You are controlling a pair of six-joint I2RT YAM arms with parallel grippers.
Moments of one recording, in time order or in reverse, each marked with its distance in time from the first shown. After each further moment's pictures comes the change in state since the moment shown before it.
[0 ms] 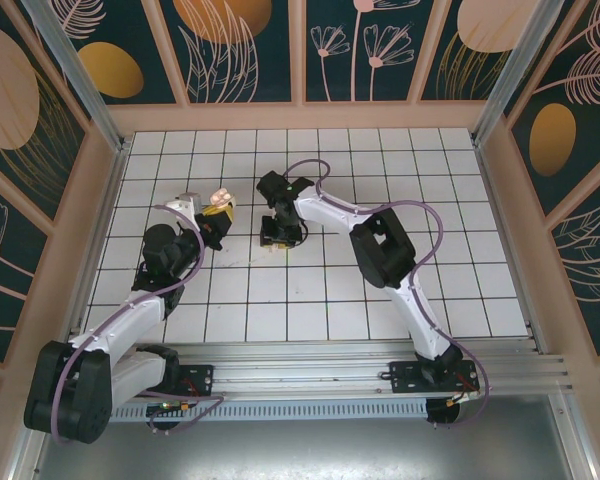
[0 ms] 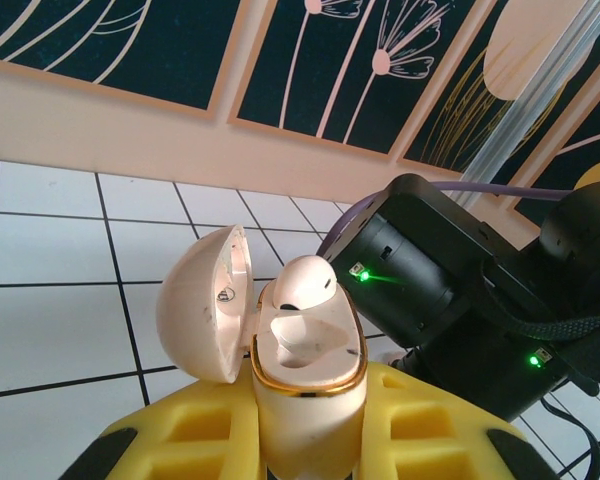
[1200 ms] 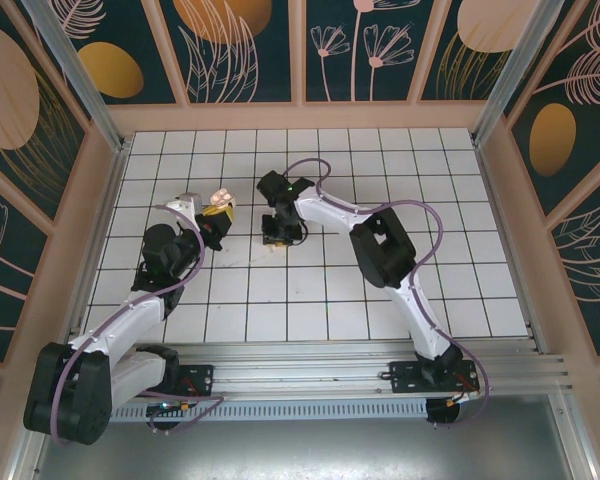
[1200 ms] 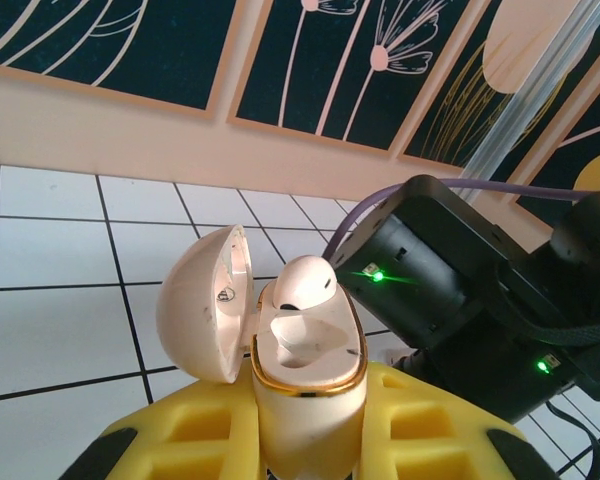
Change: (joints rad) left arm 0.000 -0.006 0.002 -0.012 0.005 0.022; right arm -0.006 -0.059 -0.123 0.116 0.048 -0.003
